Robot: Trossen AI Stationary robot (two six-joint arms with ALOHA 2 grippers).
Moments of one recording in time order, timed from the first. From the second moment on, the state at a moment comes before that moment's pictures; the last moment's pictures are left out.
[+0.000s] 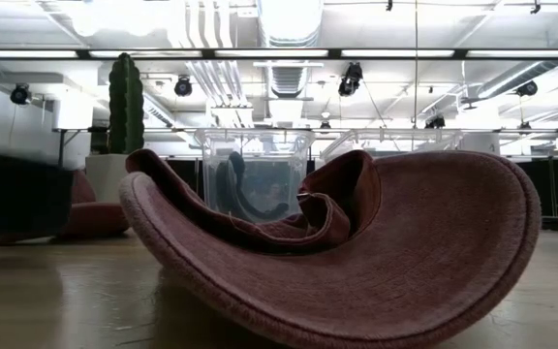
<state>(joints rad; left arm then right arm) -0.92 1.30 1.05 -1.08 -0.10 -2.28 0.16 1.35 1.38 -0.26 0.70 0.26</state>
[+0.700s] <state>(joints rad) -0.81 1.27 1.17 -1.09 -0.48 -2.10 0.16 1.35 1.38 -0.26 0.70 0.21</state>
